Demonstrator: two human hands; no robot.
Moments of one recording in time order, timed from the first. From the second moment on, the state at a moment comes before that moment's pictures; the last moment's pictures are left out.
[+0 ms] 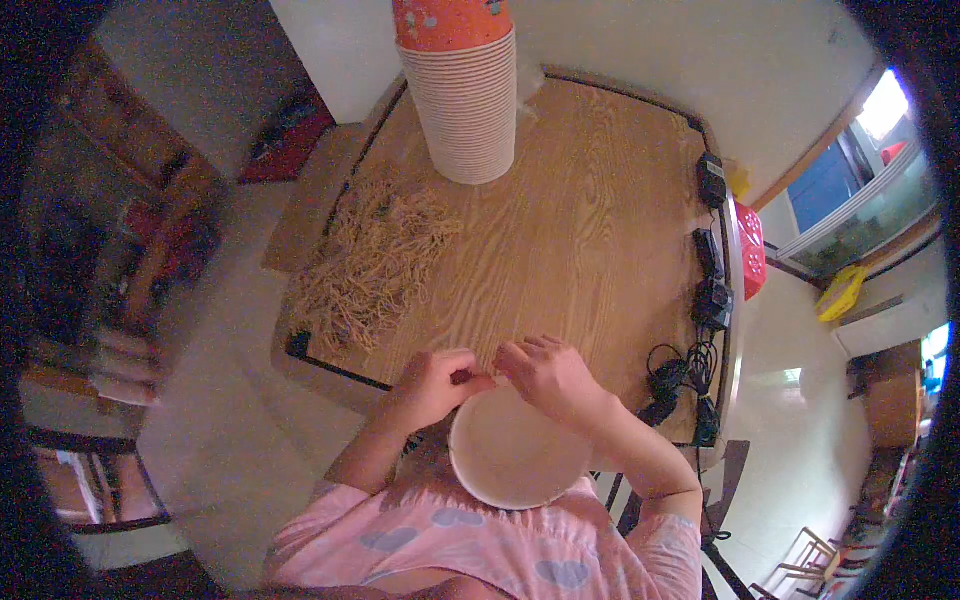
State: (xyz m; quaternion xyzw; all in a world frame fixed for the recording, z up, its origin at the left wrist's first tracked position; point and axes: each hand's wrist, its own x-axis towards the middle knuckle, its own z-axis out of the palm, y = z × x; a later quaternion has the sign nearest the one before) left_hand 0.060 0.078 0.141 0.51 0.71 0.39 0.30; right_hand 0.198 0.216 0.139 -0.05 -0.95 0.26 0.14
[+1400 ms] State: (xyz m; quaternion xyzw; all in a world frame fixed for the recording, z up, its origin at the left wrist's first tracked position) left_hand 0.062 0.110 0.096 0.31 0.58 0.55 0.52; right_hand 0.185 0.263 0.162 0.02 -0.93 0.36 0.07
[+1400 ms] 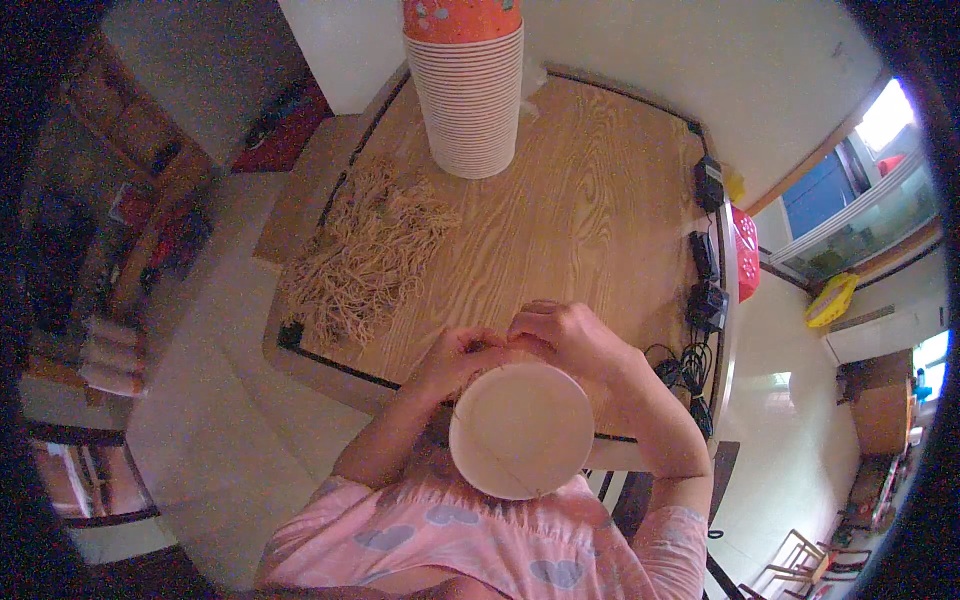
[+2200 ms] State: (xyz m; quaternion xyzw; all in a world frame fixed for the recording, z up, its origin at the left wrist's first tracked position) left_hand 0.047 0.099 0.077 0.44 0.52 0.58 0.46; right_hand 0.174 0.245 0.146 -0.14 -0.92 0.36 0.02
